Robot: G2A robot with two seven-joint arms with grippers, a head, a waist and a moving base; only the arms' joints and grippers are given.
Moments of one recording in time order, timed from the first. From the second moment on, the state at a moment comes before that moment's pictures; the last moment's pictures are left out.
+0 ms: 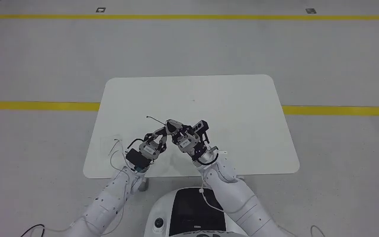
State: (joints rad) left arm 1.39 -1.15 -1.02 -1.20 1.56 0.01 1.17; right arm -1.41 -1.56 0.97 -1.34 0.90 -0.25 0.60
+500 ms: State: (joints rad) left arm 1.39 -1.15 -1.02 -1.20 1.57 0.01 1.17; right arm -1.42 -1.56 0.98 -1.36 0.90 -0.26 0.59
